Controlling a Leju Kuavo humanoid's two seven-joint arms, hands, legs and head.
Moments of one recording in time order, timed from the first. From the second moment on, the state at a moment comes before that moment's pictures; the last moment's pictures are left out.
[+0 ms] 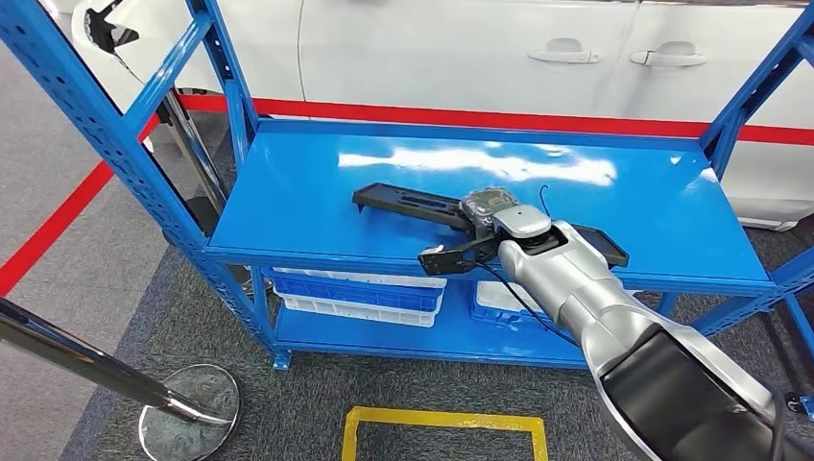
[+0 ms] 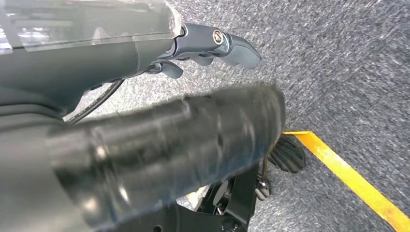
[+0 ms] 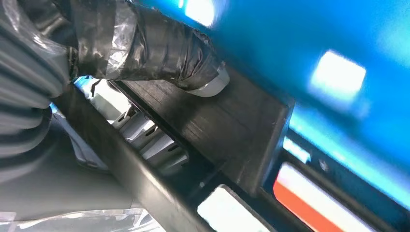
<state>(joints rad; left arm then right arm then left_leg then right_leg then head) -0.11 -0.10 1.27 -0.23 -0.66 0.03 -0.11 -1.11 0.07 0.74 -0.33 1.09 0.15 -0.14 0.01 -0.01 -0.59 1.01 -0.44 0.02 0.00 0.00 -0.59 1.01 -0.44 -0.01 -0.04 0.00</state>
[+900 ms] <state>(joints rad) -0.10 -0.10 1.28 -0.23 -0.68 -0.03 -0.18 -1.37 -0.04 0.75 -0.85 1.23 0.18 -0.09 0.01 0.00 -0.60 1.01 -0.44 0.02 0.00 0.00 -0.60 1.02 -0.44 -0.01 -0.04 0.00</state>
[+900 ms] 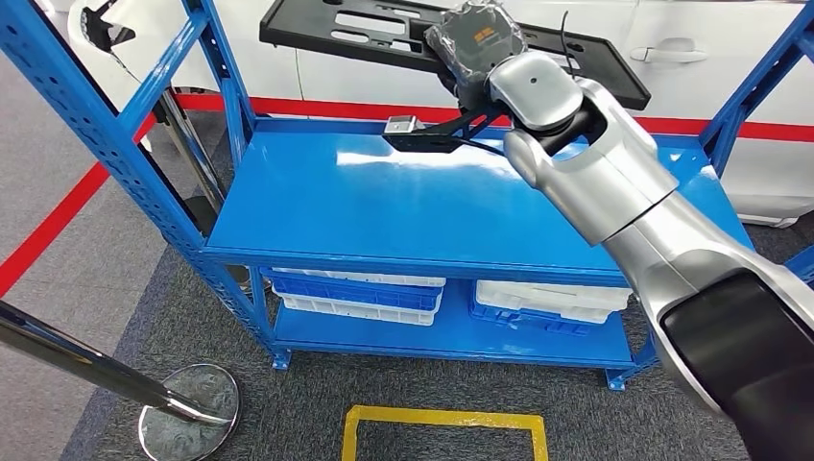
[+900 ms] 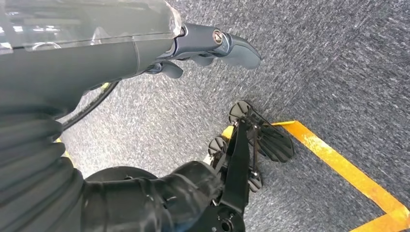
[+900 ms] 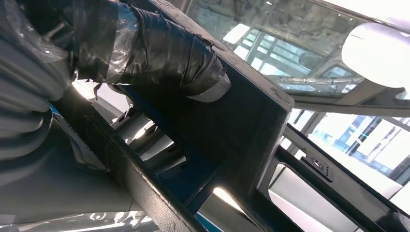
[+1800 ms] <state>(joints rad) -0.10 -0.10 1.27 -0.23 -0.68 -0.02 -0.19 -1.33 -0.11 0.72 -0.92 1.18 0.17 -0.09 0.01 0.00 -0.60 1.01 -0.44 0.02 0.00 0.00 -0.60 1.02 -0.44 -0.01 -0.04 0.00</state>
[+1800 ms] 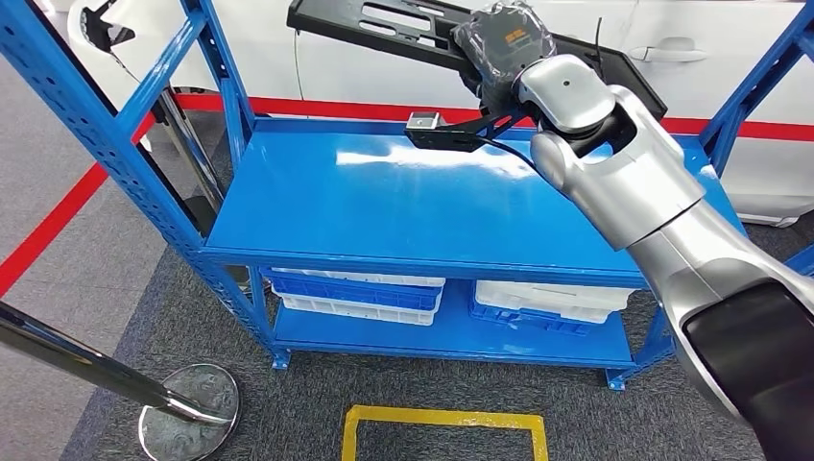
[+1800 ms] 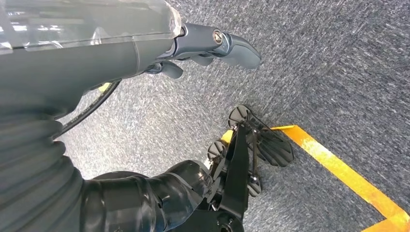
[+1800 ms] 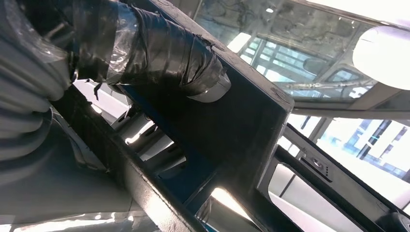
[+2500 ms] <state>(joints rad) -0.10 -0.10 1.27 -0.23 -0.69 -0.02 -0.20 -1.34 -0.13 0.71 -0.92 1.21 0.19 -0.09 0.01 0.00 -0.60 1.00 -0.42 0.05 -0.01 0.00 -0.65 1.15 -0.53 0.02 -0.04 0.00</state>
